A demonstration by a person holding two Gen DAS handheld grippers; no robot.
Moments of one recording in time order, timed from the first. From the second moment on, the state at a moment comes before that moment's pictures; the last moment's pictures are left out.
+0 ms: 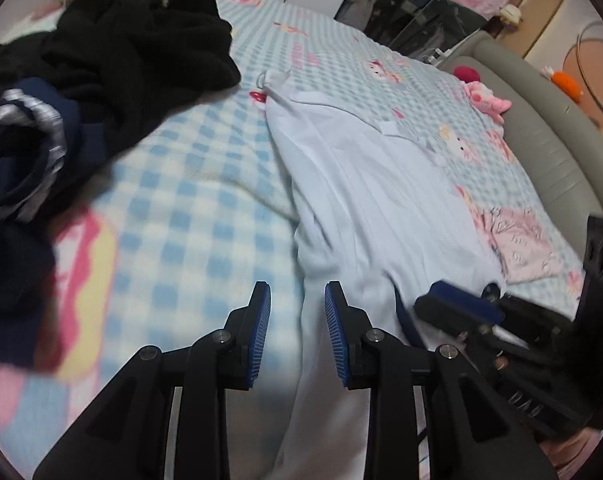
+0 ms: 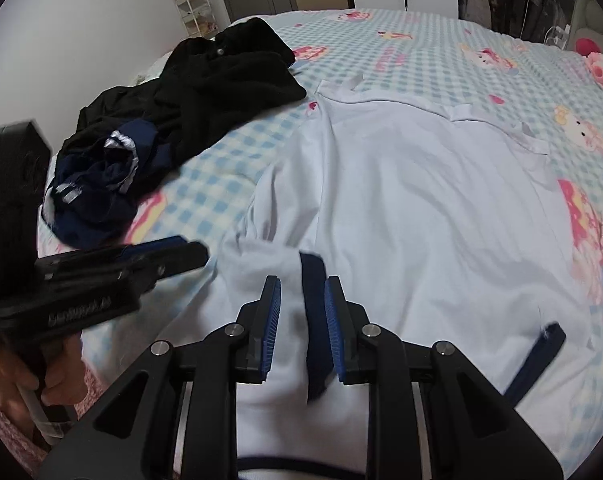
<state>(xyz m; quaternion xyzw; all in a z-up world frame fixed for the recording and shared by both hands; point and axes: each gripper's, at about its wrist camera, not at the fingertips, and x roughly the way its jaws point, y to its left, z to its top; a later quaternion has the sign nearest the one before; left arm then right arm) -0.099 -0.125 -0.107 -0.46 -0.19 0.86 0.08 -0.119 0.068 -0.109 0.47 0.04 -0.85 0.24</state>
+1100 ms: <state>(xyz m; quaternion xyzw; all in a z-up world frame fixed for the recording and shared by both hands) -0.217 -0.133 -0.110 -0.53 -0.14 0.83 0.07 -0.227 0.214 -0.072 0.49 -0.05 -0.85 0.15</state>
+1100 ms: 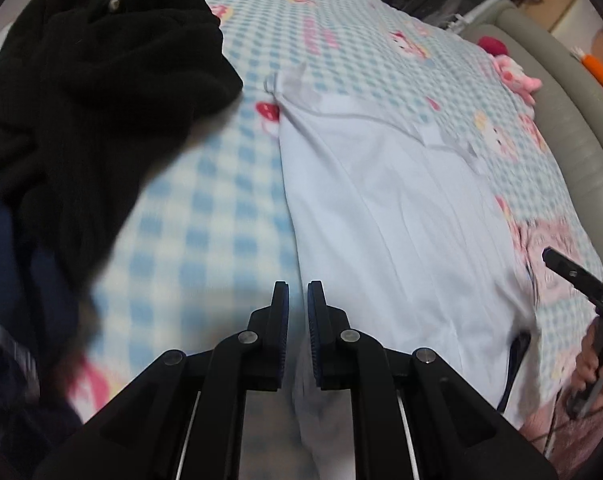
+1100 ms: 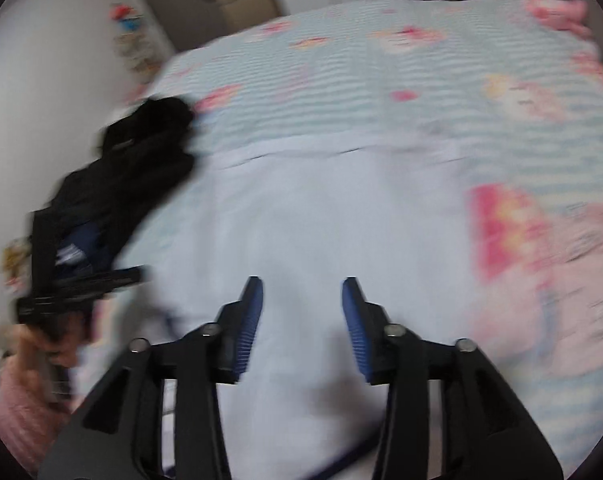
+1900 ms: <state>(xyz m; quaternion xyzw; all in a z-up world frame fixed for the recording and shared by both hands) -0.373 -0.168 -0.139 -0.49 -0.16 0.85 0.08 -0.423 0.291 -0.154 0.51 -0.07 -0.85 0.12</state>
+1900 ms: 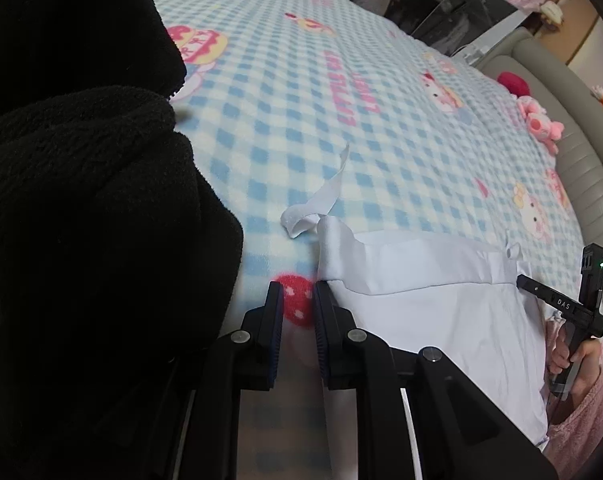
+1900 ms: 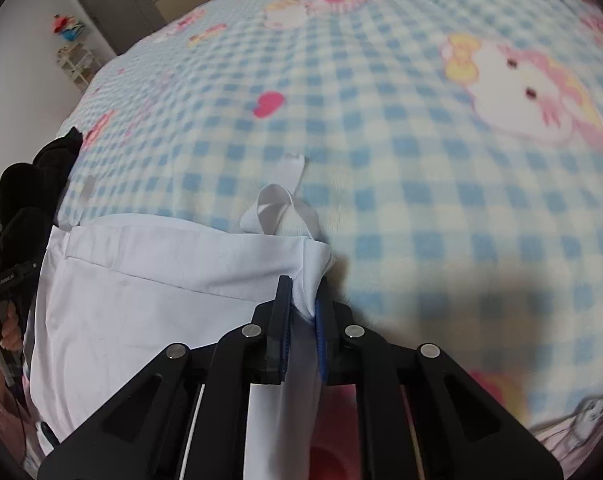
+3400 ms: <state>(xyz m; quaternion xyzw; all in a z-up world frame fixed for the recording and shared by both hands) -0.203 -0.126 -0.044 -0.46 -0.12 0.88 0.09 -0.229 0.301 0.003 0.40 -0.06 -0.90 0.16</state>
